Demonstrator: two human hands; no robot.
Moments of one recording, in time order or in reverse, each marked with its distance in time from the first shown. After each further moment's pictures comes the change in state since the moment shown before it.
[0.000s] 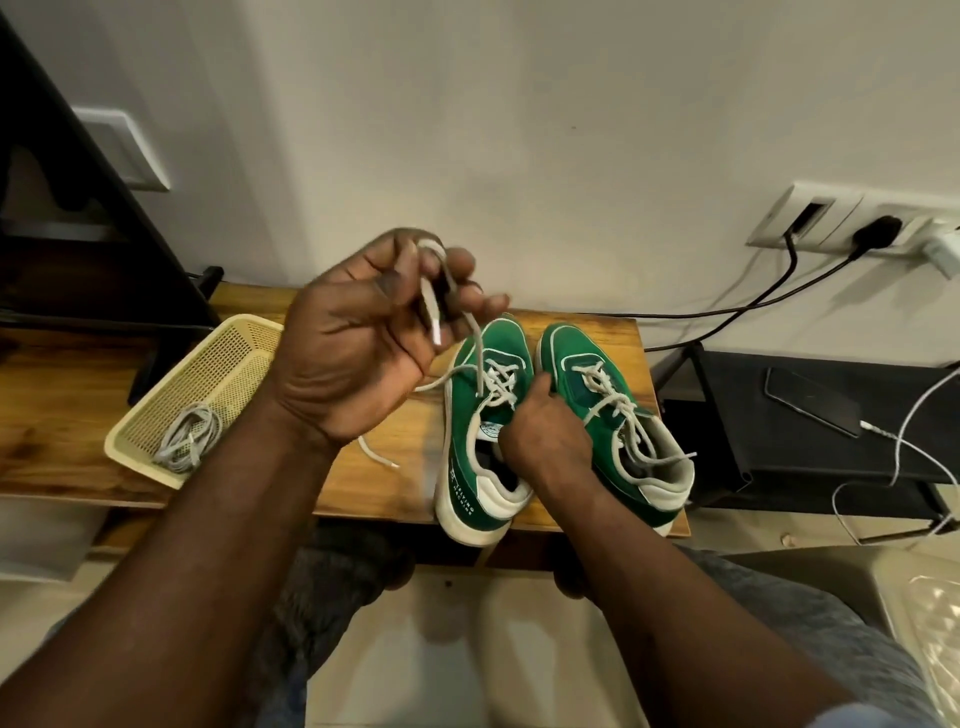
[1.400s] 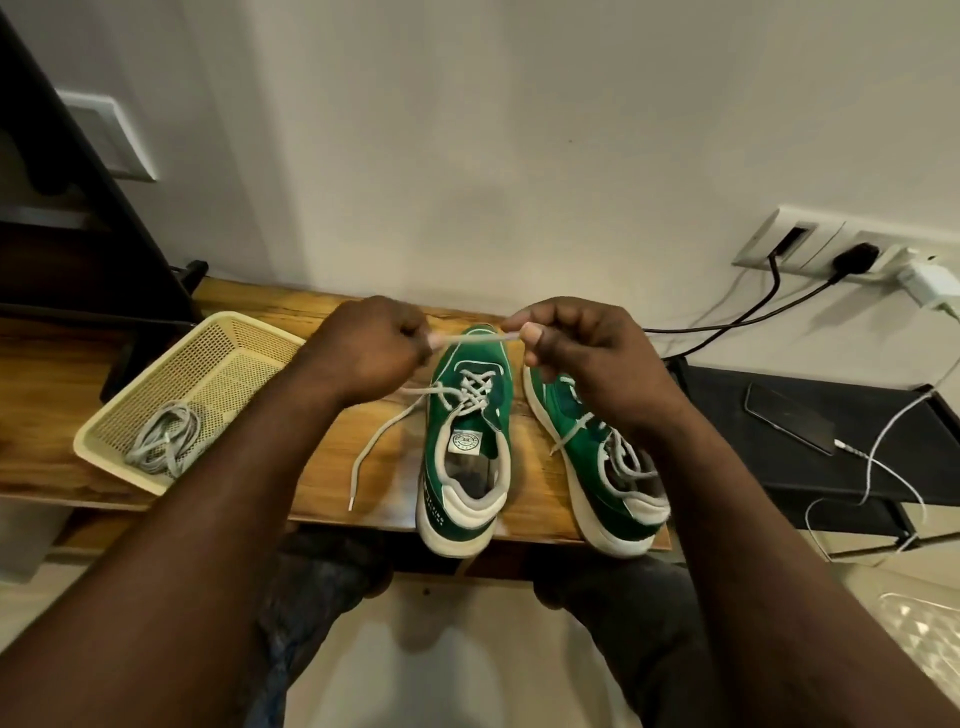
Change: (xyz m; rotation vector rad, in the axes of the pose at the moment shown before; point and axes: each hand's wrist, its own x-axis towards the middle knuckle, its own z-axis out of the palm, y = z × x) left_hand 0.034 -0.014 -0.052 1.616 0.184 -0.375; right_hand -0.006 0.009 -0.129 0.748 -0.158 -0.578
